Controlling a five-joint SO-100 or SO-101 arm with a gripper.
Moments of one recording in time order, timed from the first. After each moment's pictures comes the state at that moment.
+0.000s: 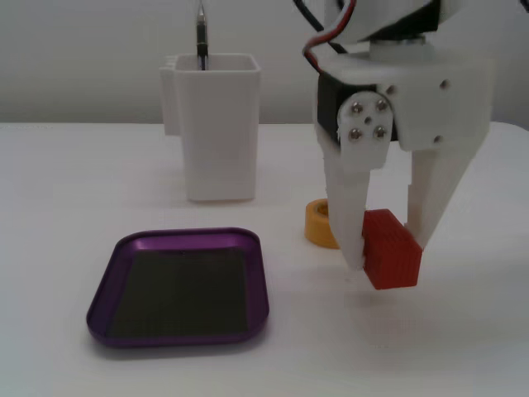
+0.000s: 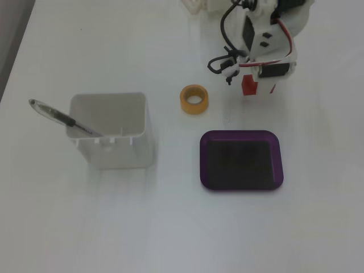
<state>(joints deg) -16.2 78.8 81.5 77.9 4.6</state>
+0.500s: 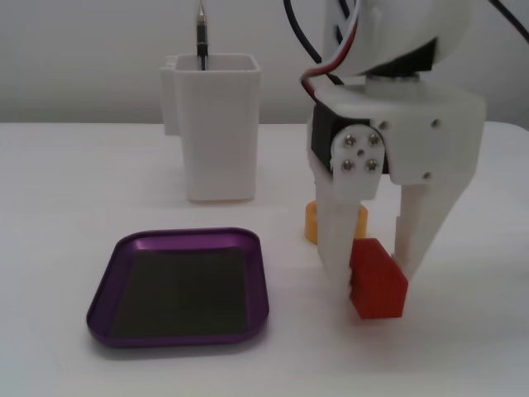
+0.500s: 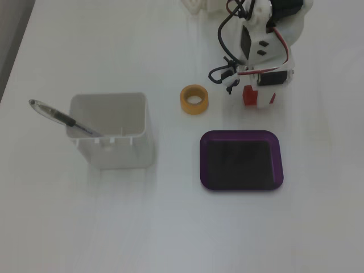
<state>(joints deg) -16.2 78.8 88.2 68.0 4.3</state>
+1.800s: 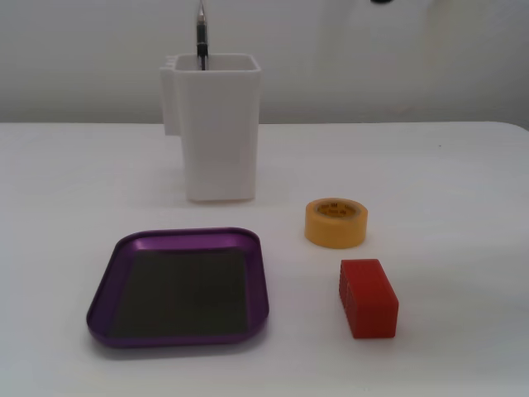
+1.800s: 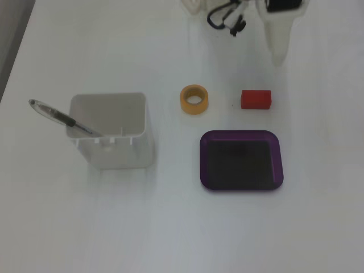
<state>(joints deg) -16.2 104.2 73.7 86.8 4.6</state>
